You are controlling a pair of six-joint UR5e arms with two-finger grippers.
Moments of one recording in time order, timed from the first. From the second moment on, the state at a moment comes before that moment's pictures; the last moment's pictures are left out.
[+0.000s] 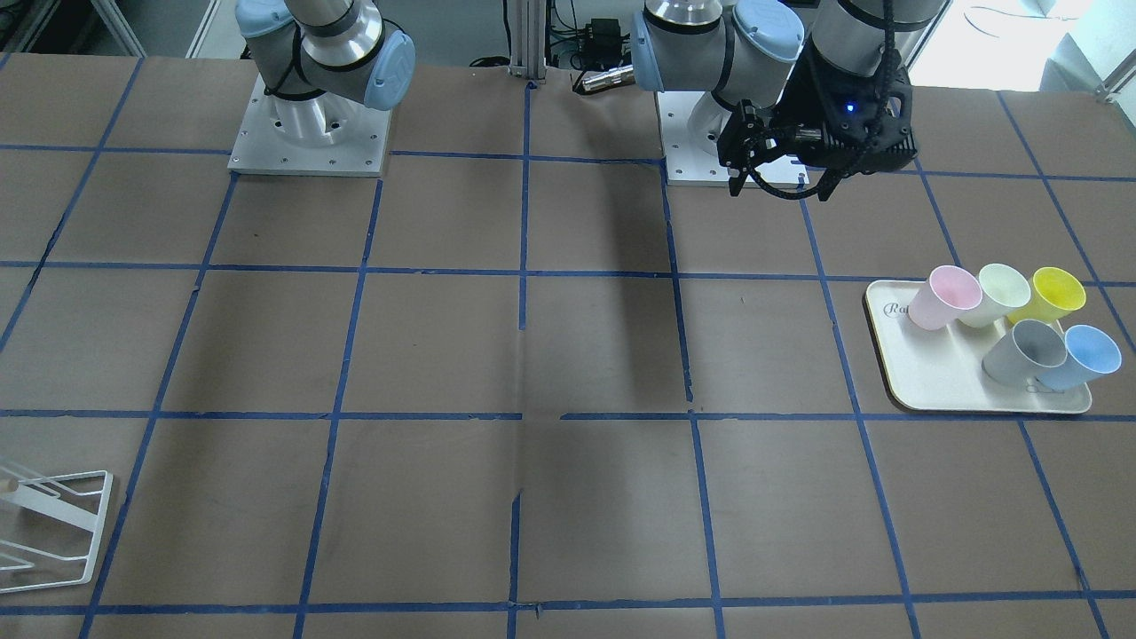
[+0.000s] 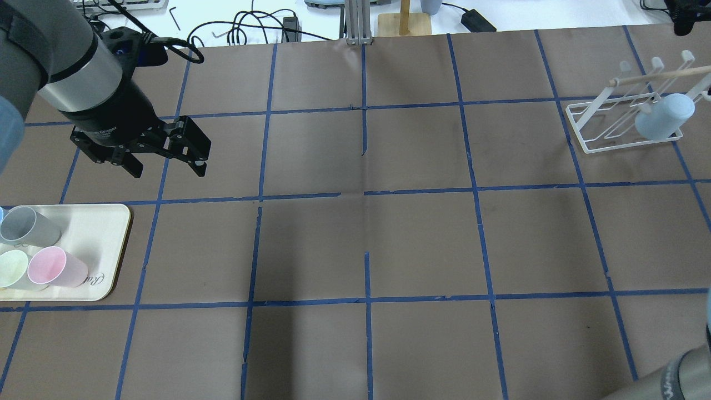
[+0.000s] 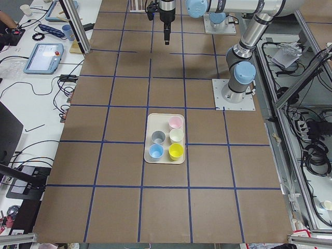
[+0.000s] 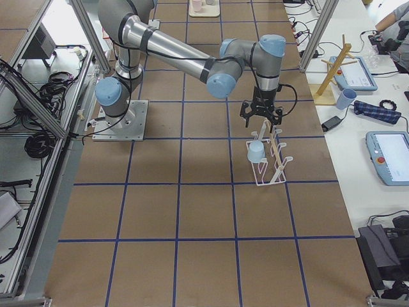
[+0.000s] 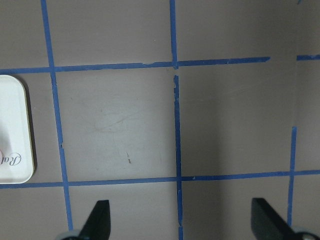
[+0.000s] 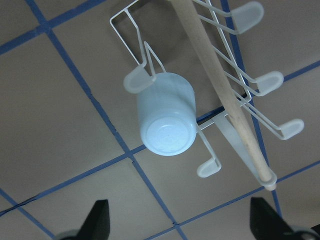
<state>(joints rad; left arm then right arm) -1.52 -1.45 -1.67 -1.62 1.57 0.08 1.15 -1.28 1.41 -1.86 -1.87 -1.50</state>
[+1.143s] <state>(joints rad) -1.52 -1.43 -1.68 -1.62 1.56 0.10 1.54 -1.66 1.56 -1.53 -1.55 -0.15</state>
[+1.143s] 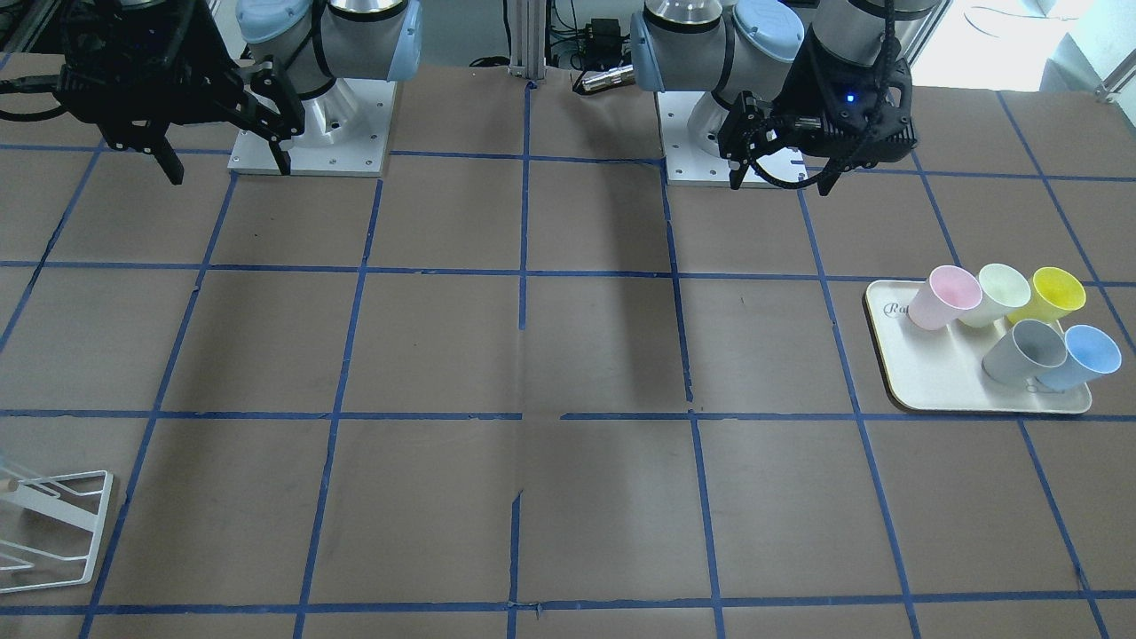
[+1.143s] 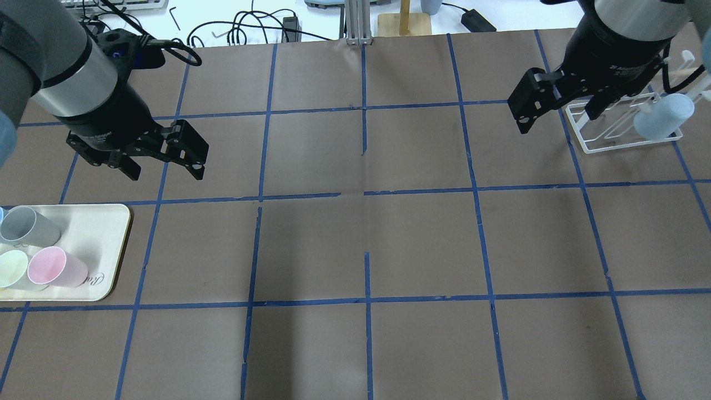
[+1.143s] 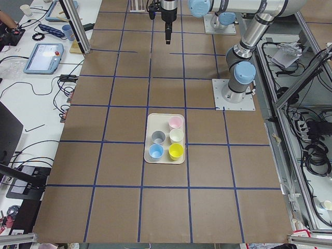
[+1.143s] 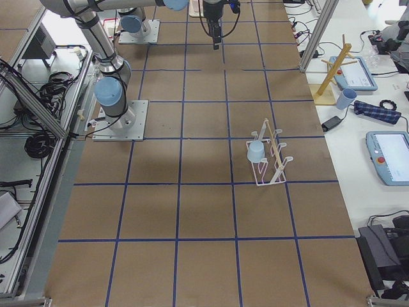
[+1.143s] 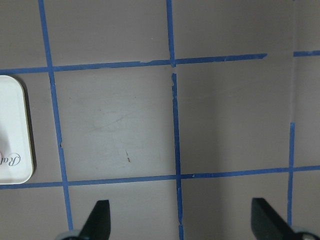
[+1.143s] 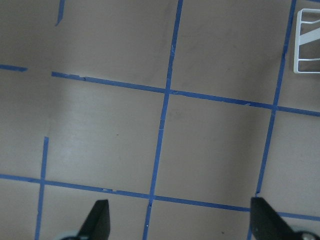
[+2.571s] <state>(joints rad) -1.52 -1.42 -1.68 -1.62 1.57 0.09 1.56 -1.43 1.32 -1.39 -1.55 0.02</state>
